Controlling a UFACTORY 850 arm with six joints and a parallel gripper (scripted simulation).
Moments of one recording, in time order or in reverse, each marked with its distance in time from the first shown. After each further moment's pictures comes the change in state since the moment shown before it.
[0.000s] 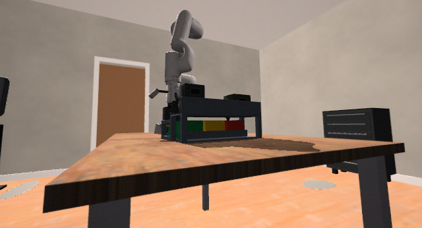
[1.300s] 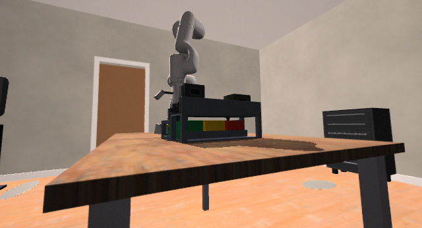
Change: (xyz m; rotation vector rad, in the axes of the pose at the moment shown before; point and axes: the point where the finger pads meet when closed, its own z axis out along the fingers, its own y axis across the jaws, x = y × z) arm -0.029 0.004 0.004 -0.001 -0.001 0.000
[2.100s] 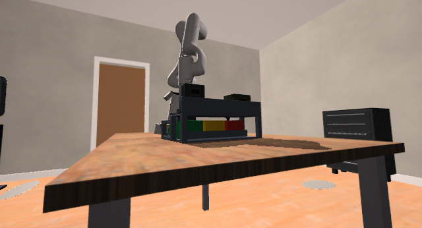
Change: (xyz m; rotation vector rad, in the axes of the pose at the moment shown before) arm -0.050 0.006 0.000 0.001 0.001 0.000
